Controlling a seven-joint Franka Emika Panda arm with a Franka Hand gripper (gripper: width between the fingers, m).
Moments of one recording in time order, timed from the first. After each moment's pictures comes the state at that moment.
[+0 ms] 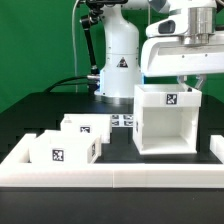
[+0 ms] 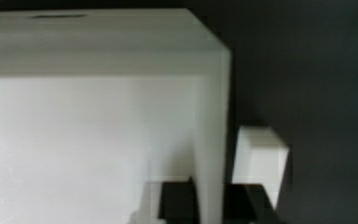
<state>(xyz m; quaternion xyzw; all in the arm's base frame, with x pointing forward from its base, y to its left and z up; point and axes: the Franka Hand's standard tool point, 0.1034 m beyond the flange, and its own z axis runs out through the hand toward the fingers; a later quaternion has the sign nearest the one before) 0.486 0.106 0.098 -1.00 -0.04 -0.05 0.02</state>
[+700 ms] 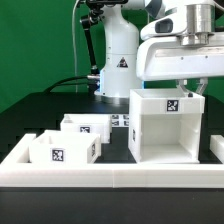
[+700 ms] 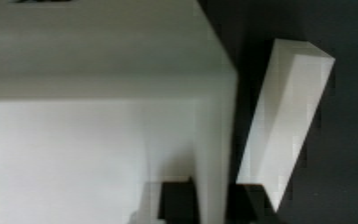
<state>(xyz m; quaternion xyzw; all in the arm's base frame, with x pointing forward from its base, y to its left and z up) 0.528 0.098 0.098 -0.99 -0.06 -0.10 0.03</state>
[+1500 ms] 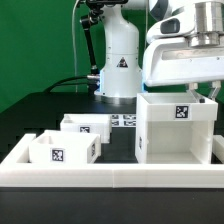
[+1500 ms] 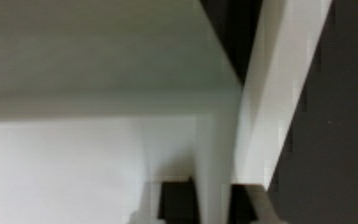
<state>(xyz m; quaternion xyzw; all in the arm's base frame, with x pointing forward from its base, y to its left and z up) 0.577 0.105 0.099 -0.99 -0.02 -0.13 0.04</state>
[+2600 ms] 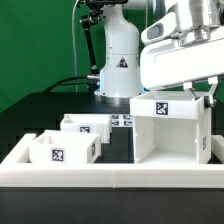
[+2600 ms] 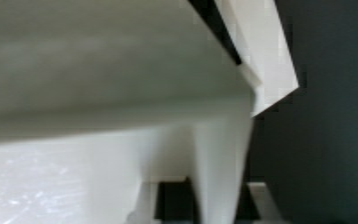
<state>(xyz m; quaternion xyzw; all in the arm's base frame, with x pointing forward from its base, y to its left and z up) 0.603 0.096 0.109 -0.94 0.29 -0.18 0.10</state>
